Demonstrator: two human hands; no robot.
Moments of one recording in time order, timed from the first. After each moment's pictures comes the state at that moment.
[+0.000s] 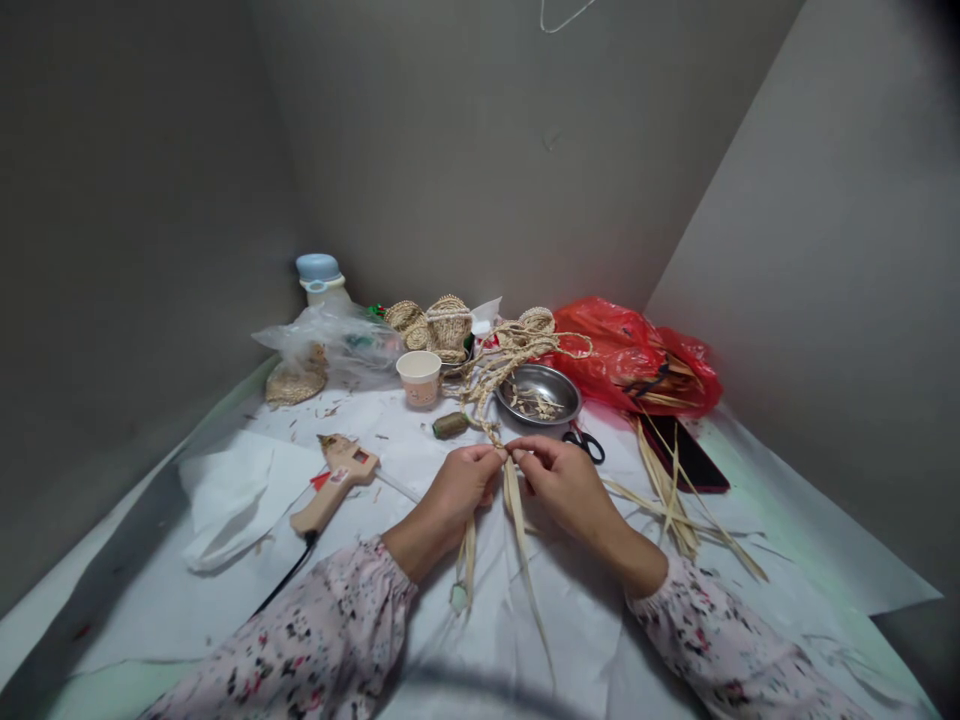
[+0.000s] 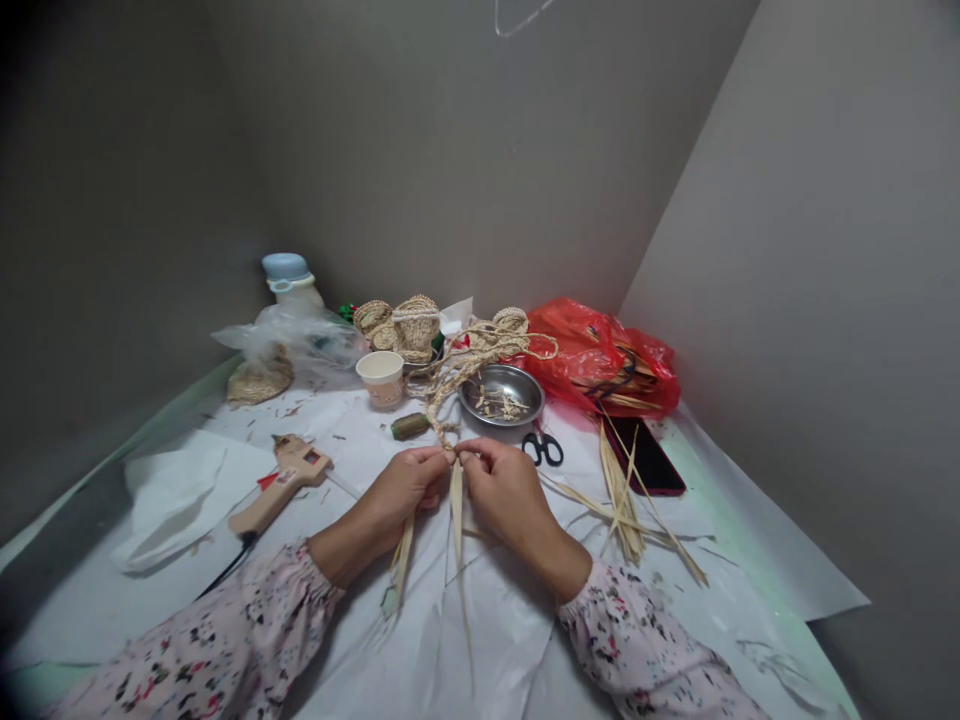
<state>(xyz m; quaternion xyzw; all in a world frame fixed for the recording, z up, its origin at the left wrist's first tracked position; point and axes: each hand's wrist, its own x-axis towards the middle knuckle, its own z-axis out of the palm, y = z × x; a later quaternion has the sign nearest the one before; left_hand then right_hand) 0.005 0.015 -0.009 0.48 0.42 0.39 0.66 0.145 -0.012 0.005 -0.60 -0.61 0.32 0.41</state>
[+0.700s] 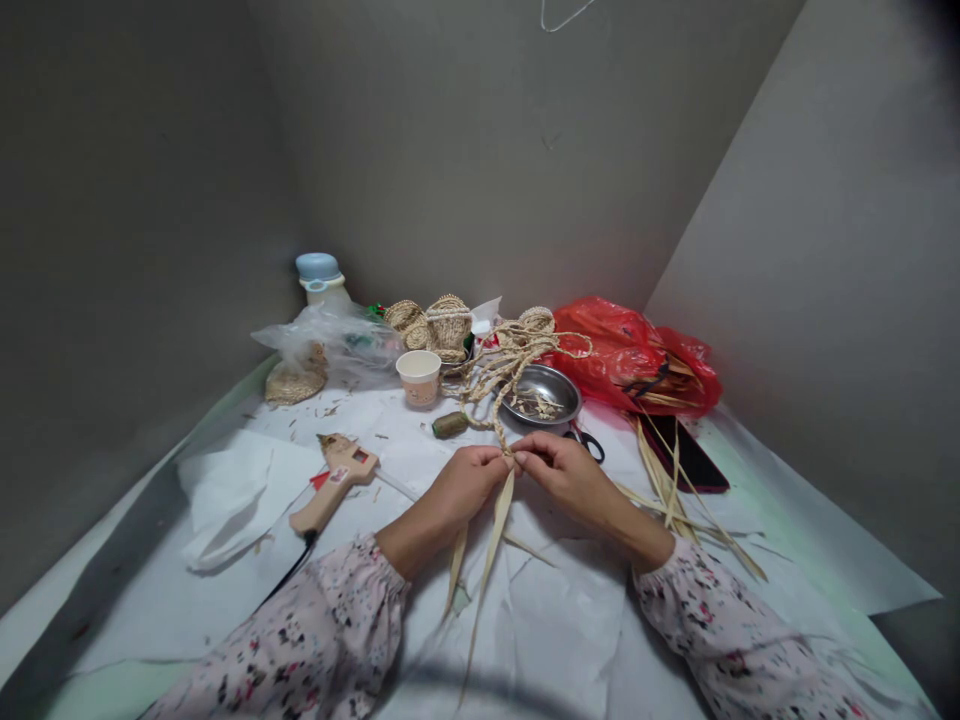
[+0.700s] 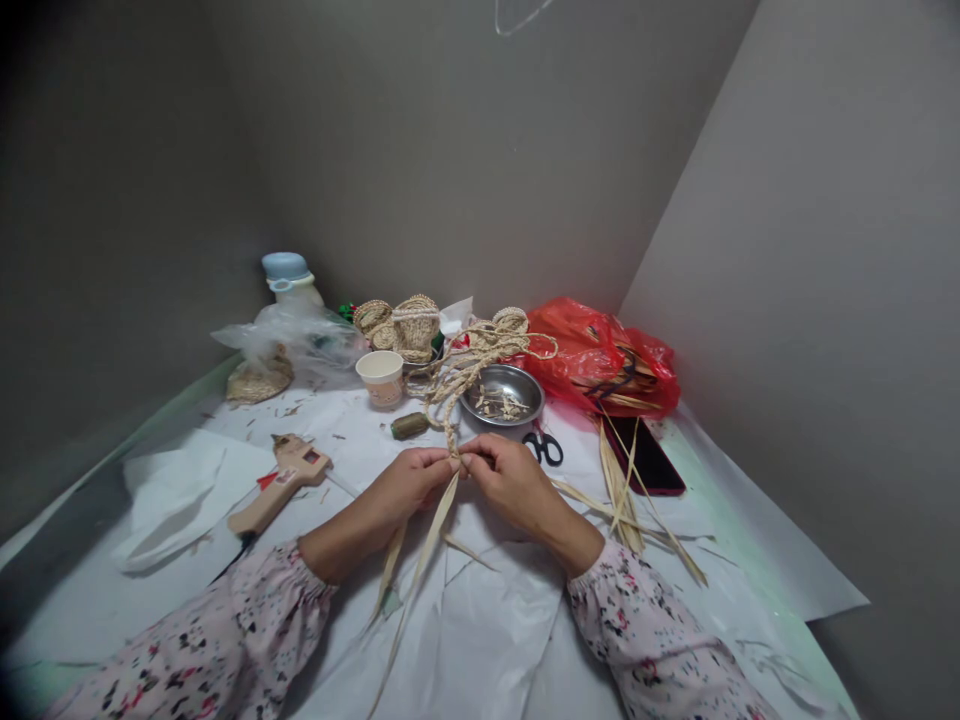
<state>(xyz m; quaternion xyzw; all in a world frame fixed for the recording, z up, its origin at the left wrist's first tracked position) 0.002 0.014 -0.002 0.58 0.42 0.33 0.62 0.163 -0.002 0.007 -0.50 -0.73 0.29 0.37</state>
